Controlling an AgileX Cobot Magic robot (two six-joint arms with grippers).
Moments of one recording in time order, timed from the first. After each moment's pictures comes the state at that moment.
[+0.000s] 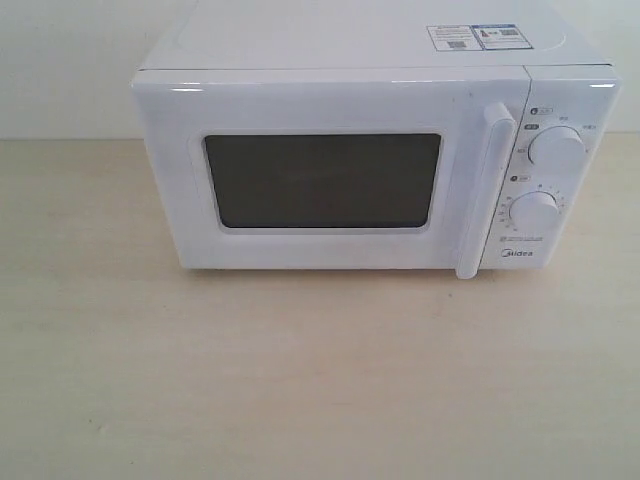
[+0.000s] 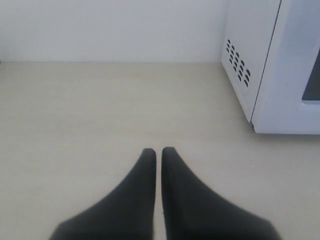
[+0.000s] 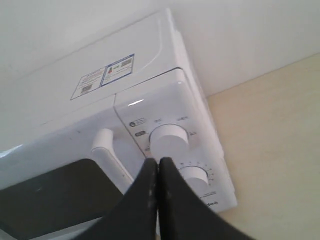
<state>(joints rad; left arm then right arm) 0.03 0.02 0.00 0.03 0.31 -0.04 0.56 0.65 -0.41 1.72 -0.46 -1.19</state>
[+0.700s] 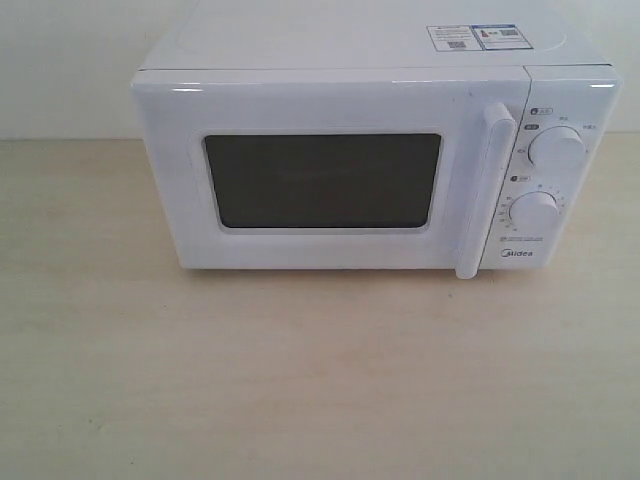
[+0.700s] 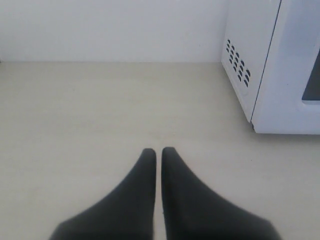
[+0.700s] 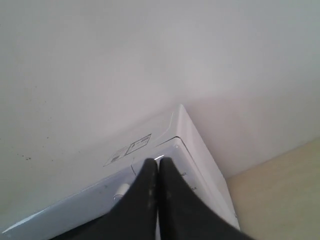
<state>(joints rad) 0.03 0.02 0.00 0.03 0.31 -0.04 0.10 0.00 -0.14 1.72 -0.07 -1.22</state>
